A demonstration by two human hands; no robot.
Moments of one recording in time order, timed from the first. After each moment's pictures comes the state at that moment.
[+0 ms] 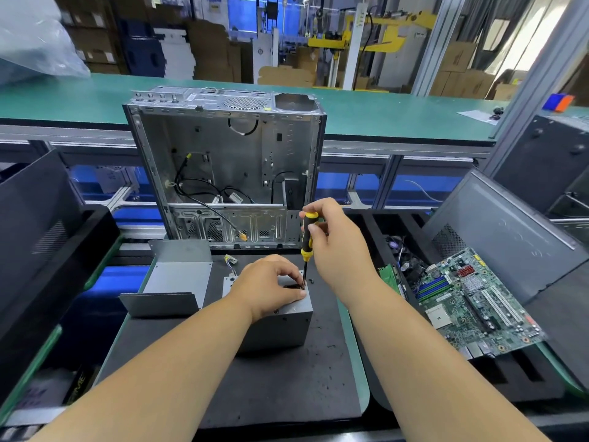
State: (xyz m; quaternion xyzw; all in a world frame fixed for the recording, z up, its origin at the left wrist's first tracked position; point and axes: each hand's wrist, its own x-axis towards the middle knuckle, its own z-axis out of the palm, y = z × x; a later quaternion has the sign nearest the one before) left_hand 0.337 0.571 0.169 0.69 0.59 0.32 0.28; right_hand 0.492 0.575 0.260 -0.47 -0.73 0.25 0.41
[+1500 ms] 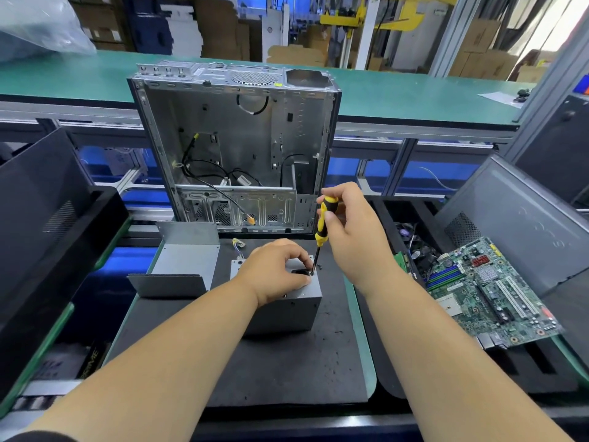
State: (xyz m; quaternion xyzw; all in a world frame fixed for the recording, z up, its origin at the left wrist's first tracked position) left_hand 0.336 0.566 0.177 0.70 0.59 0.30 0.27; right_hand 0.498 0.582 0.249 -0.43 -0.74 0.28 0.43
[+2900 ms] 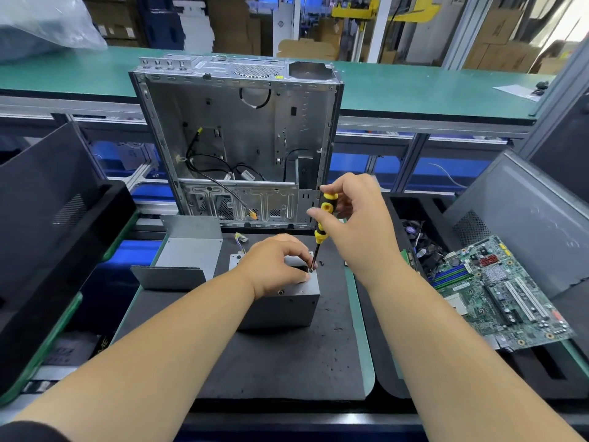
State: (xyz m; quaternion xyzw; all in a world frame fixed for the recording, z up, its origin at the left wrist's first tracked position) left_hand 0.338 0.569 0.178 0.68 0.58 0.30 0.32; right_hand 0.508 0.589 0.251 -0.41 -0.76 0.20 0.47
